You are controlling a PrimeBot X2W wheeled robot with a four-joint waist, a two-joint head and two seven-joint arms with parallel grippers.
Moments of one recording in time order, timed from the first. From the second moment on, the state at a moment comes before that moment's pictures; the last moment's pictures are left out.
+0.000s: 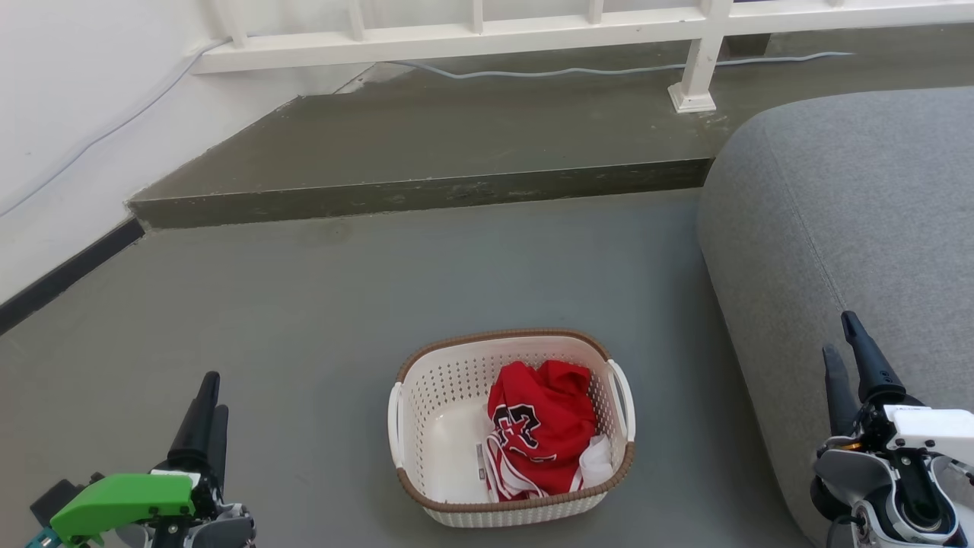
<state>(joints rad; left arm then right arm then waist) -0.03 0.02 0.04 0.29 -1.59 -0.12 0.08 -0.03 -0.04 -0.13 0.30 1.58 0.11 0.08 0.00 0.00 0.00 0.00</state>
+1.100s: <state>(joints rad) -0.11 0.09 -0.08 0.26 -1.12 -0.07 -0.04 -0.06 -0.15 -0.01 0.29 1.15 0.09 -0.04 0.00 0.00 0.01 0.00</state>
